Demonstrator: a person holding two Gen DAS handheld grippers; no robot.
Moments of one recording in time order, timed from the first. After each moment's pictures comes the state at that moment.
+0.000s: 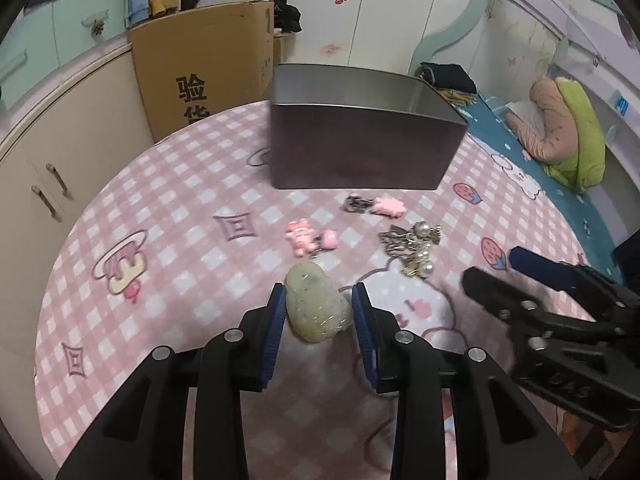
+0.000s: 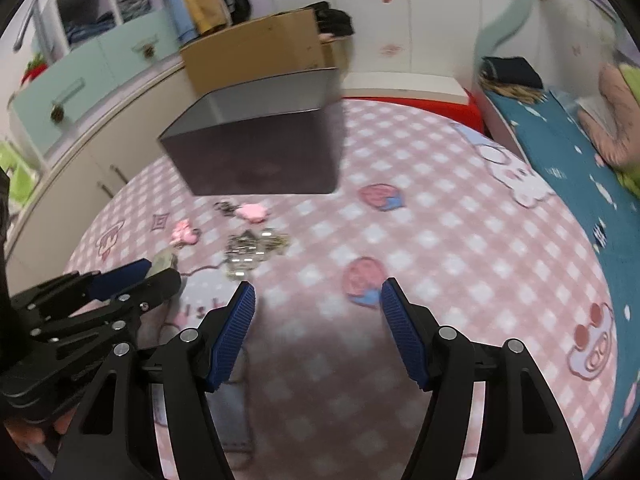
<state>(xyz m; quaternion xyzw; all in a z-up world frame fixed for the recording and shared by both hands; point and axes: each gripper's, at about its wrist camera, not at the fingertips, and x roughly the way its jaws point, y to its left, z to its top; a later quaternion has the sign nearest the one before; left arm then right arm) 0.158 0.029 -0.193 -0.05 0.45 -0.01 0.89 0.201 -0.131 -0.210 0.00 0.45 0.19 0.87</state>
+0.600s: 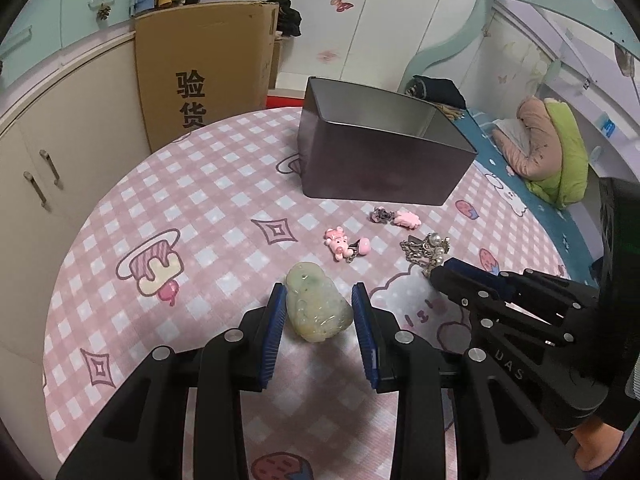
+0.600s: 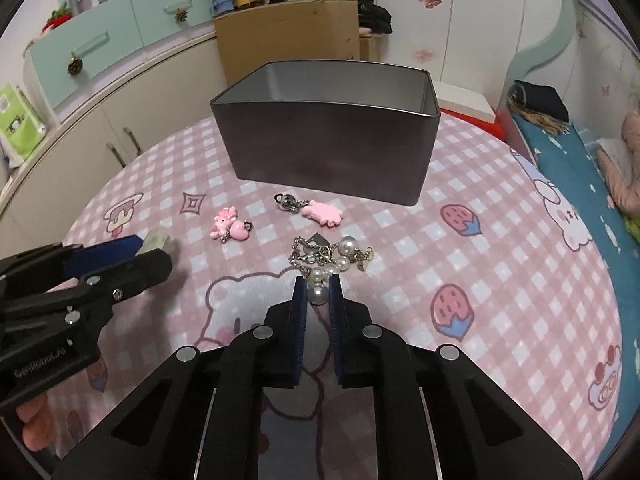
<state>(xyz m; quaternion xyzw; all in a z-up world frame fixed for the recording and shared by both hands) 0.151 0.064 -0.183 -0.09 0.44 -0.05 0.89 0.201 -0.092 -0.209 -0.05 0.45 0.21 0.87</state>
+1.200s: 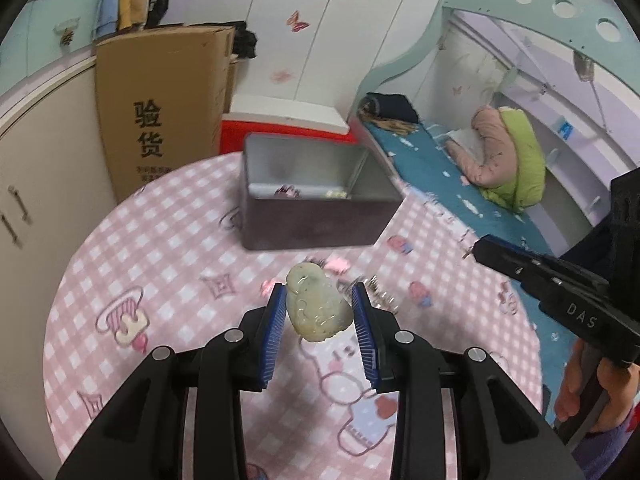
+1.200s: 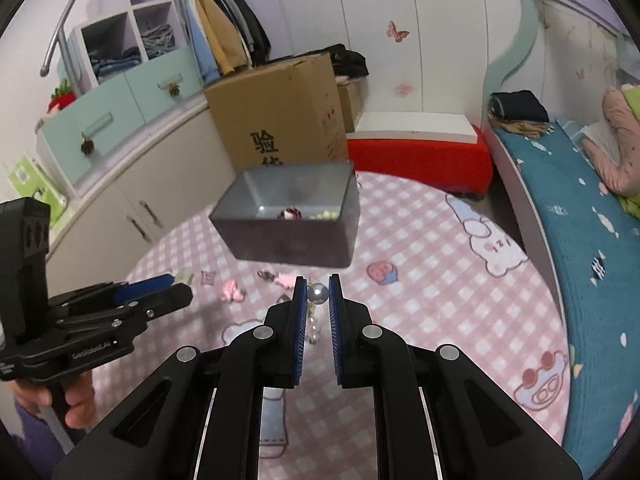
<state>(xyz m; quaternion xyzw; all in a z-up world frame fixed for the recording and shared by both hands) 0.160 0.048 -0.131 -0.10 0.40 -0.13 0.90 0.200 -0.165 -0.122 0.04 0.39 0.22 0.89</state>
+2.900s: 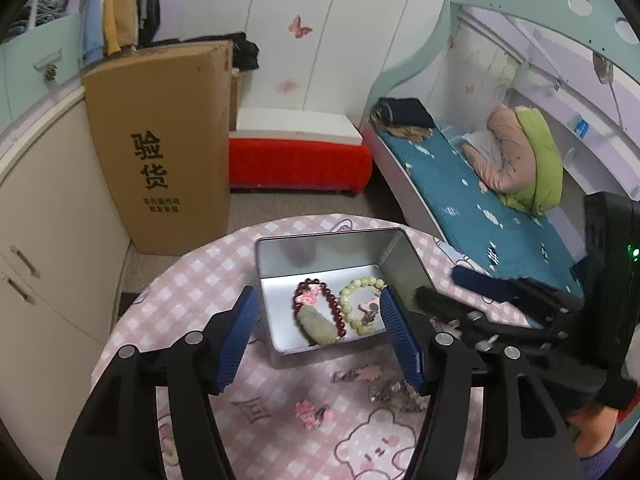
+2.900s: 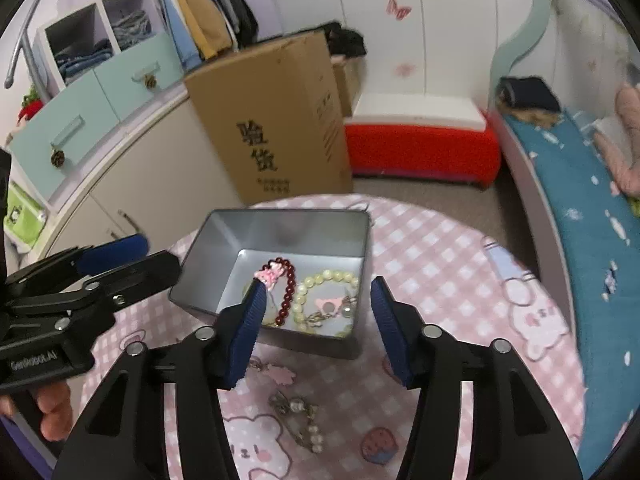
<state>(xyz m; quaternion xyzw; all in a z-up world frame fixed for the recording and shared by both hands) 0.251 0.060 -0.095 -0.07 0.40 -0.10 0.91 0.292 -0.121 -0.133 0.03 0.42 0.19 0.88</state>
